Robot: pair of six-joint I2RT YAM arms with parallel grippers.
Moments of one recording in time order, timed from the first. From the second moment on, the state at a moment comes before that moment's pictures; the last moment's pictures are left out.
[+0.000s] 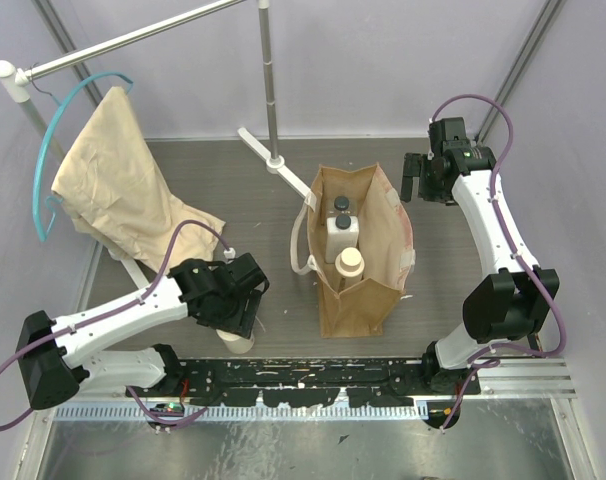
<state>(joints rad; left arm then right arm) -1.01 1.15 0.91 -1.14 -0.12 -0.72 0.08 1.57 1.59 -1.01 0.16 0.16</state>
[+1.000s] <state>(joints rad) -0.99 1.19 0.93 -1.15 -0.10 -0.68 0.08 1.56 1.58 -1.01 0.16 0.16</state>
